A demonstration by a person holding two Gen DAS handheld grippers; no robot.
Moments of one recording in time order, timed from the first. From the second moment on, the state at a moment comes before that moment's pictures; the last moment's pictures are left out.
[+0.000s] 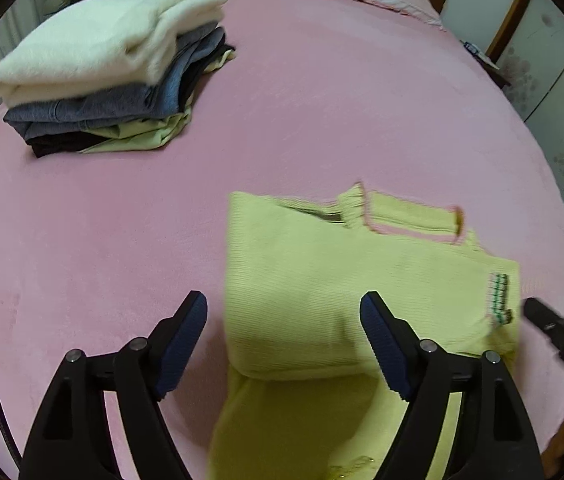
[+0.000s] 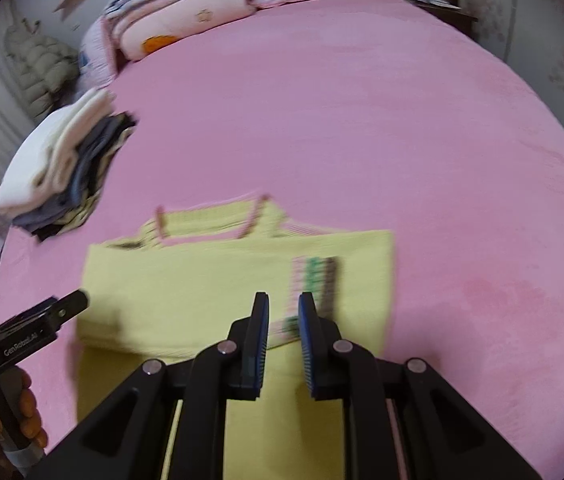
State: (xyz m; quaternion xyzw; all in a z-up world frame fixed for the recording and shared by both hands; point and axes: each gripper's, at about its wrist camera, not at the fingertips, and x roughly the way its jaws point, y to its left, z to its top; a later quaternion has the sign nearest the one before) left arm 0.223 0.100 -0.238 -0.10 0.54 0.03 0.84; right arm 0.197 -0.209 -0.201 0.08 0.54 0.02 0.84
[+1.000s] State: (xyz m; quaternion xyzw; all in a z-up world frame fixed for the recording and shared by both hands) left arm 0.208 0.071 -0.250 -0.05 0.59 0.00 0.81; right arm 0.185 -0.216 -0.221 0.09 0.56 -0.04 0.82
